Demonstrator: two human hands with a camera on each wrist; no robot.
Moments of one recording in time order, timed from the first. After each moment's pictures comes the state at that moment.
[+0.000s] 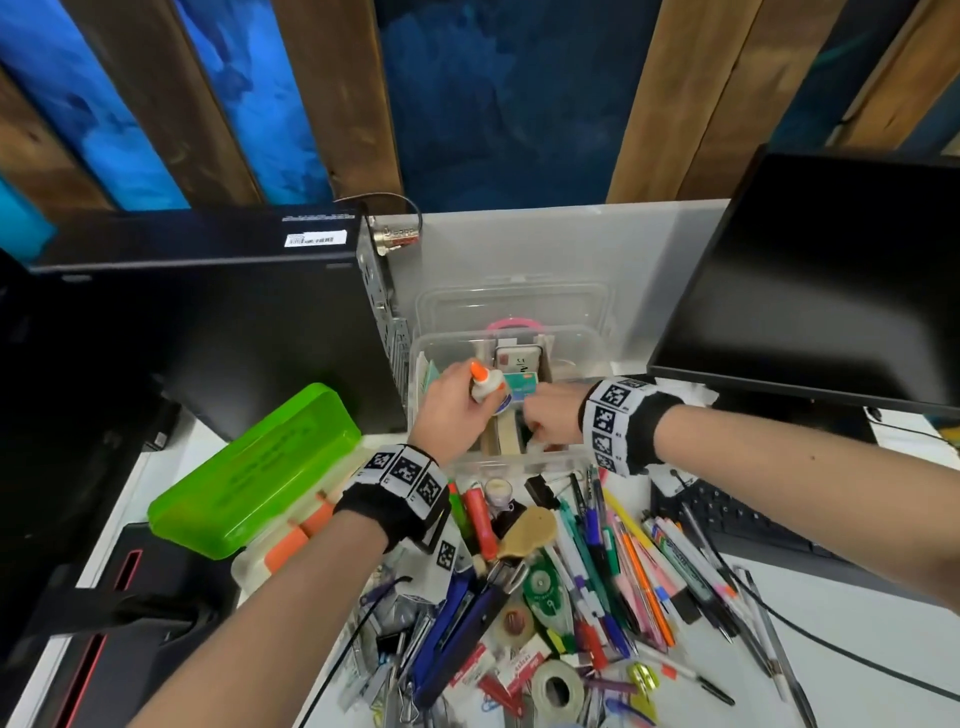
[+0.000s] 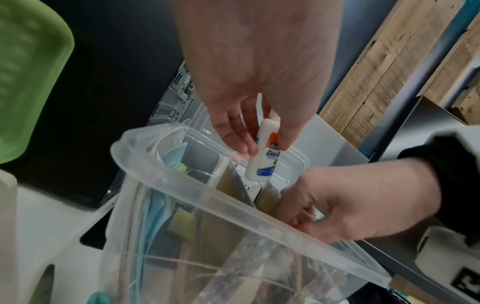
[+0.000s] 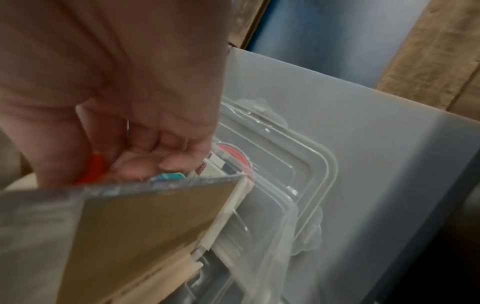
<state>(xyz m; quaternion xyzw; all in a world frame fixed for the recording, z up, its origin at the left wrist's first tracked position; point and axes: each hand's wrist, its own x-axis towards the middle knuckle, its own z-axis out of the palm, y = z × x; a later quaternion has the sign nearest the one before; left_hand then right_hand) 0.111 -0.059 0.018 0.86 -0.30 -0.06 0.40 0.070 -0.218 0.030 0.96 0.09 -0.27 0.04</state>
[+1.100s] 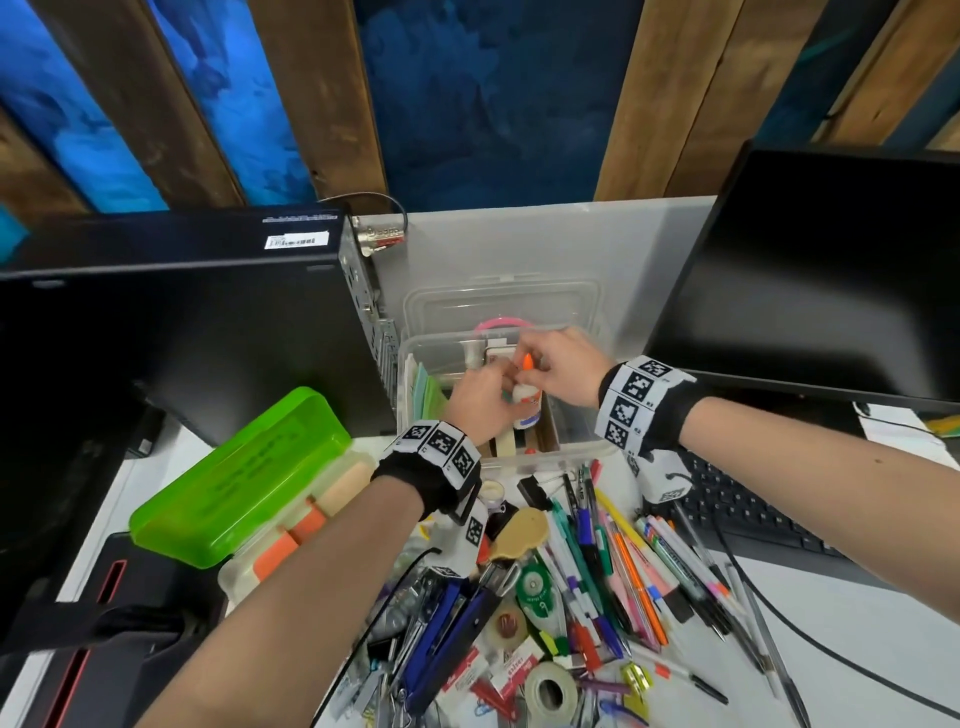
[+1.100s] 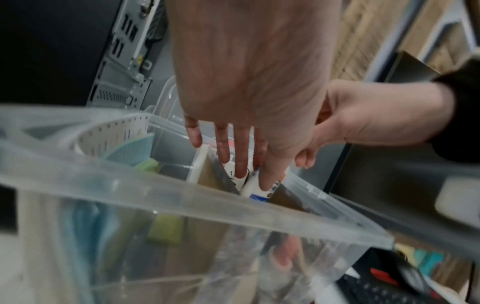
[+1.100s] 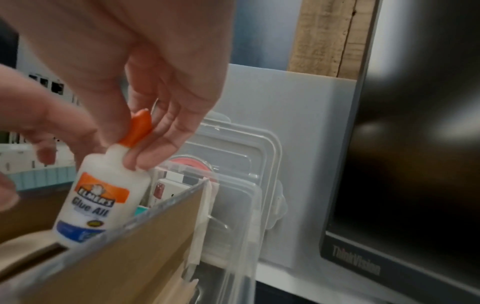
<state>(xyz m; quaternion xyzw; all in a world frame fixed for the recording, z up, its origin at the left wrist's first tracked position) 0.115 -0.104 0.014 0.88 -0.34 -0.15 0.31 0.067 -0.243 0.057 0.98 -0.02 -0.01 -0.20</state>
